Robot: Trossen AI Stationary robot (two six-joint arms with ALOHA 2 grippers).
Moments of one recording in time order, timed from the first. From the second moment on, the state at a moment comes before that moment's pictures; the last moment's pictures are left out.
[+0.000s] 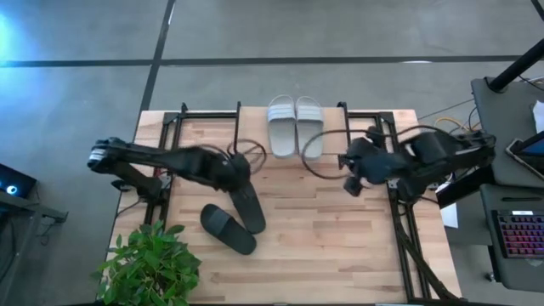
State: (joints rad) left arm -0.15 1.46 1.45 -1.09 -0.24 -0.80; right arm 0.32 1.25 1.59 -1.29 0.61 0.56
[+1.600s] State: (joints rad) left arm -0.38 2.03 1.81 -1.57 0.08 -1.23; right arm 0.58 1.05 1.51 -1.36 0.73 0.60
